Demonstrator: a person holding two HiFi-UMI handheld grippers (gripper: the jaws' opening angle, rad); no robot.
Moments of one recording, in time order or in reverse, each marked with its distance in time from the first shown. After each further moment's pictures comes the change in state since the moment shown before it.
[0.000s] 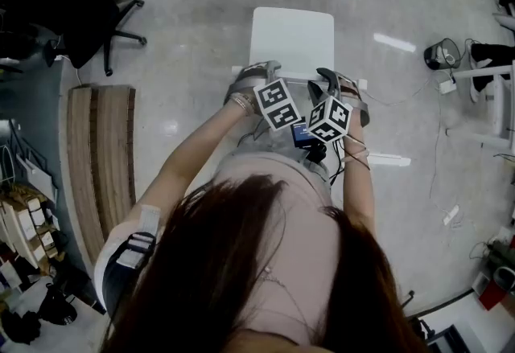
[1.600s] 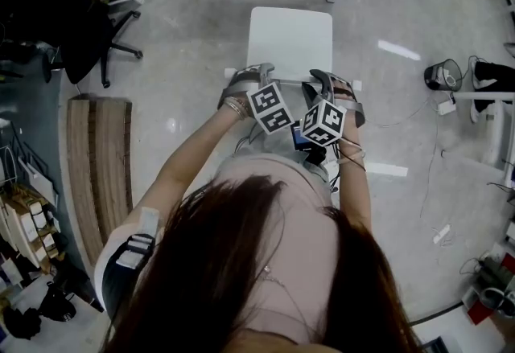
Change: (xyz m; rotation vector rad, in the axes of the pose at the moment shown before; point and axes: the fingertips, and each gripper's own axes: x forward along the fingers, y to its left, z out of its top) left arm 0.089 0.129 0.073 -0.028 0.046 0.030; right arm 0.088 -0.148 -0.015 -0.065 -0.054 0.023
